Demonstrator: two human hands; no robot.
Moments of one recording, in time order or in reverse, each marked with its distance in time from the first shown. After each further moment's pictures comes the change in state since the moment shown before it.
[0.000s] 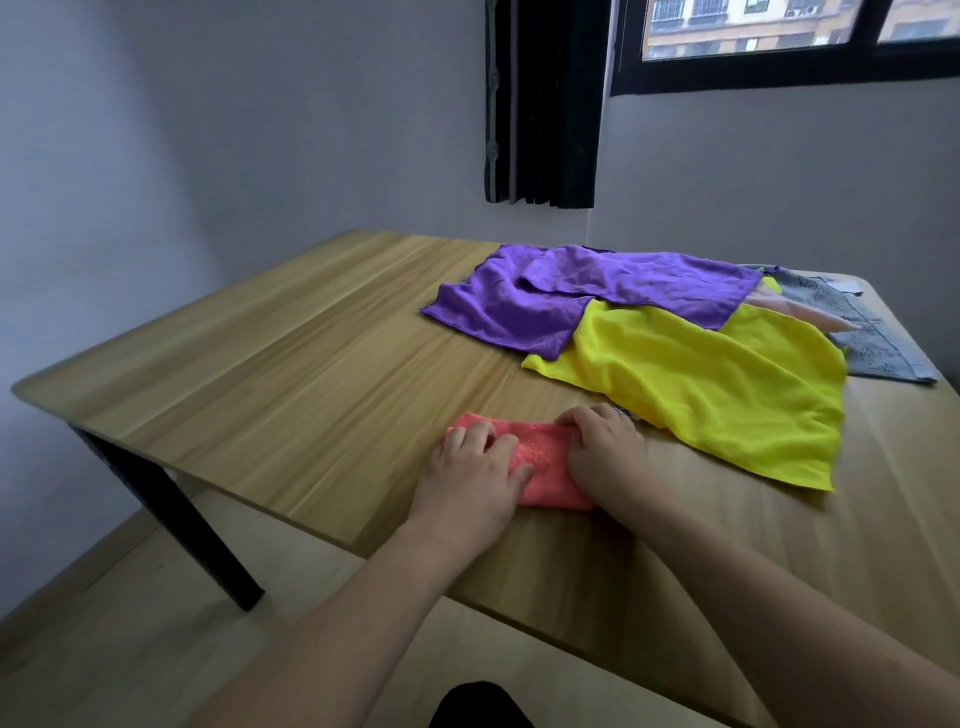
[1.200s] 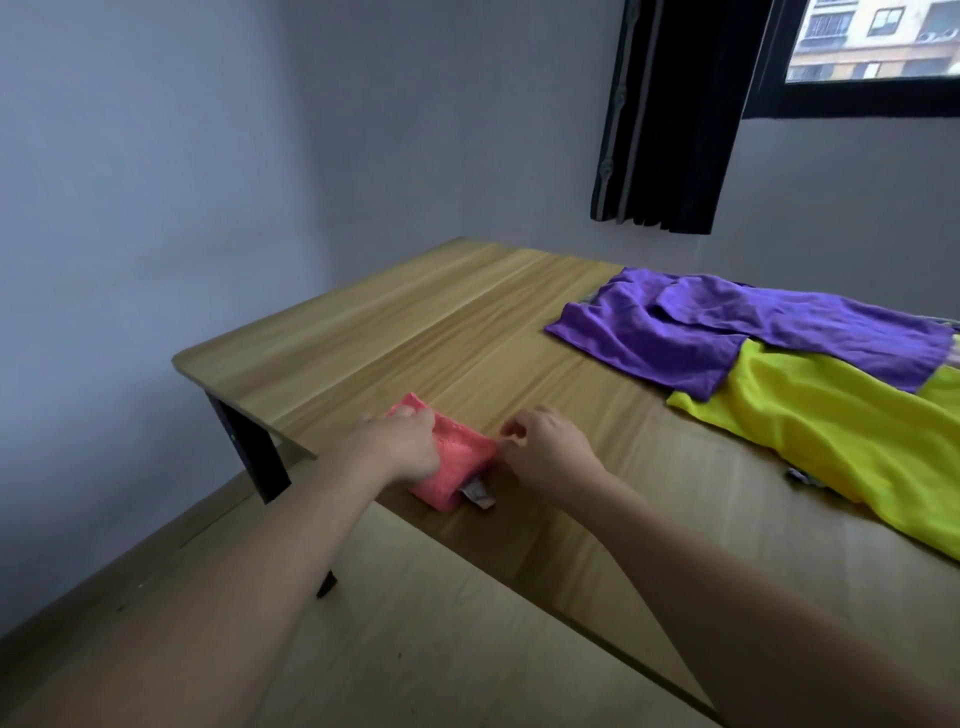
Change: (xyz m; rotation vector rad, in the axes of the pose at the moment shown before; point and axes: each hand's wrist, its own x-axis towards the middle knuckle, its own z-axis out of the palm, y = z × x) left_hand 0.004 -0.211 -0.064 0.045 -0.346 -0.414; right_hand 0.046 -0.186 0.077 0.100 -0.221 -0.220
